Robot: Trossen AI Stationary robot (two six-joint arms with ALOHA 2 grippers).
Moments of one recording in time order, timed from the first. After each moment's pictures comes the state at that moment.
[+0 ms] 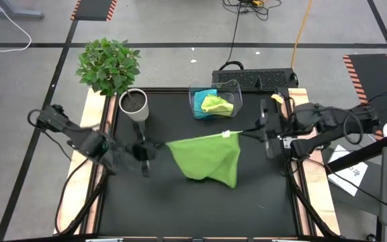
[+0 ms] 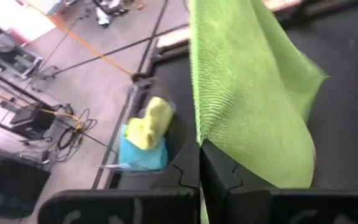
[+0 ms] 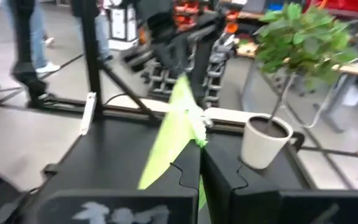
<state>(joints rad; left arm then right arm) -0.53 1.33 1.46 -0.89 -0.82 -0.10 0.23 0.94 1.17 -0.43 0.17 -0.07</state>
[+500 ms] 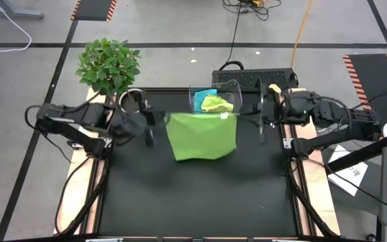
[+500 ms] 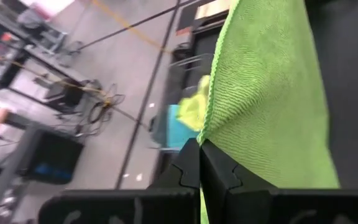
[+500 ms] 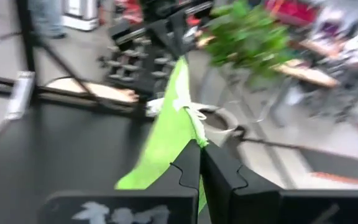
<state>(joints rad) -0.19 1.33 1.61 -1.00 -0.68 0.13 0.01 0.95 1.21 -0.46 0.13 -0.23</state>
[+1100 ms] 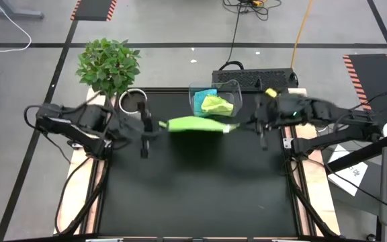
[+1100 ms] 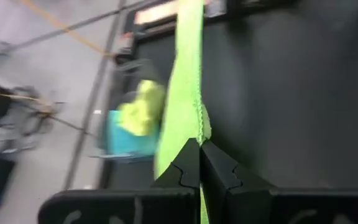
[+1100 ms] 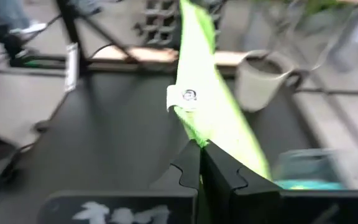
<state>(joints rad) -0.25 1.34 1.66 -1.06 -0.47 0.04 -0.01 0.96 1.19 -0.63 -0.03 -0.05</state>
